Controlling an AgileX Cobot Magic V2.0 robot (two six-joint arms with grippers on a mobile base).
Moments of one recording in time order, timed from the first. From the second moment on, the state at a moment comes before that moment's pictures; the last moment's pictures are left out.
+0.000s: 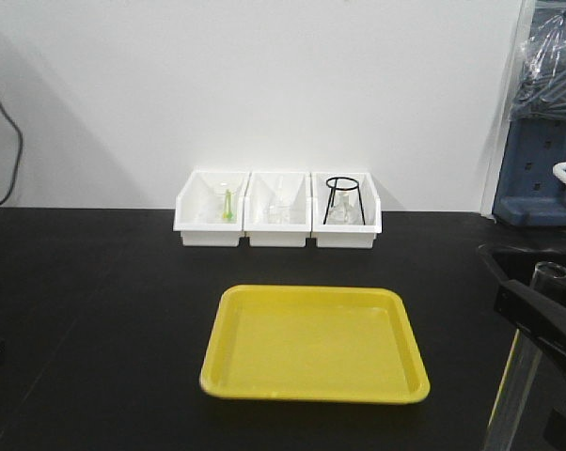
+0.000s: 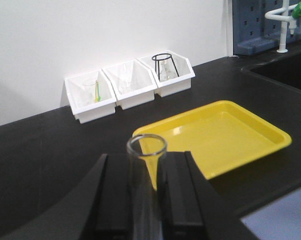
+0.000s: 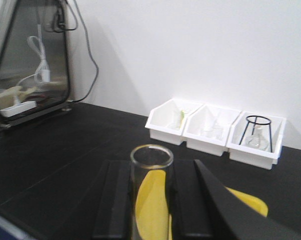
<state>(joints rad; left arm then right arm) -0.47 0.67 -0.64 0.64 0.25 -0.57 0.30 0.74 -0.69 -1.76 -0.22 1.76</state>
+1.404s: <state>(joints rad) -0.47 0.67 -0.64 0.64 0.25 -0.57 0.30 0.79 -0.69 -1.76 -0.22 1.76</state>
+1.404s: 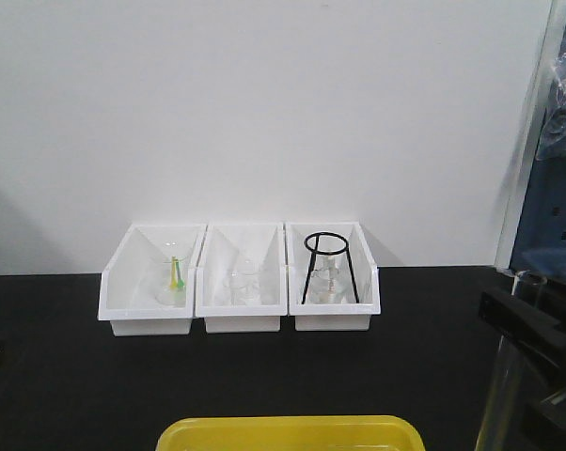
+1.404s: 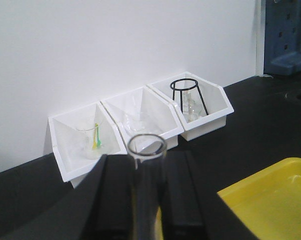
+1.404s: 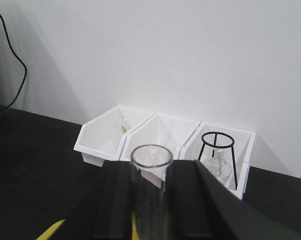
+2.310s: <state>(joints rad) -0.47 1.14 -0.77 0.11 0.35 -0.59 0.30 0.79 -0.69 -1.76 -0.26 1.76</state>
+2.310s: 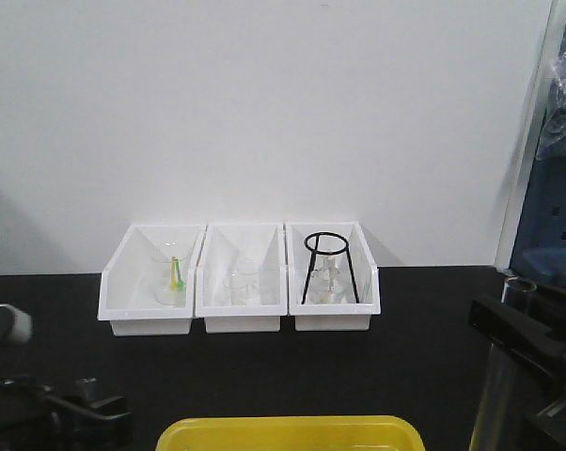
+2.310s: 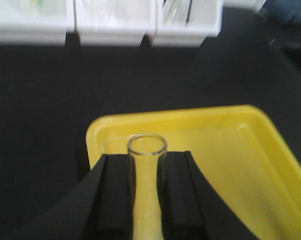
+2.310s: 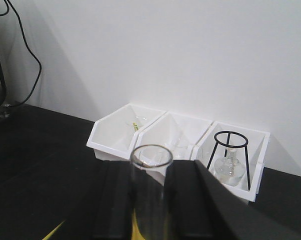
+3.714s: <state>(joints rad) -0.47 1.95 -1.28 -0.16 0.69 -0.42 0.30 0.79 -0.69 -1.76 -0.26 1.76</state>
